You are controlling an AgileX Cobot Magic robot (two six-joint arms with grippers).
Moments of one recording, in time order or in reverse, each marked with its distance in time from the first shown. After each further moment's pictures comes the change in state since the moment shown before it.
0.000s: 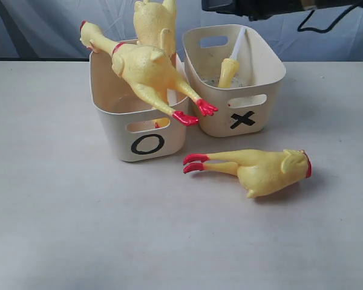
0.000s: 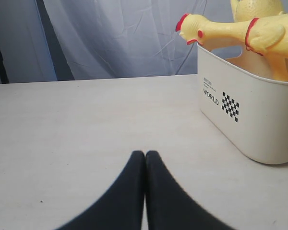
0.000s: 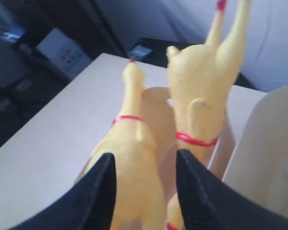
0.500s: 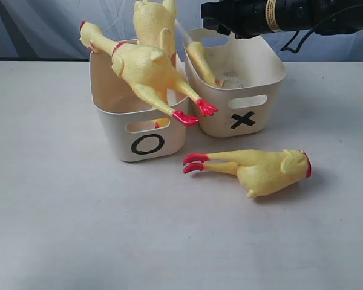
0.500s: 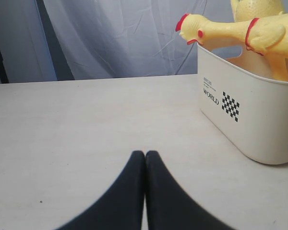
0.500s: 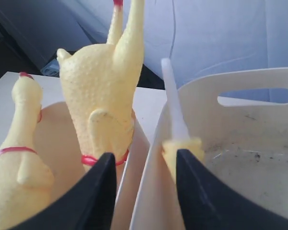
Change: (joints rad) left arm 0.000 0.000 0.000 0.000 0.000 0.000; right arm 0.129 0.109 -0.002 0.001 0.481 0.042
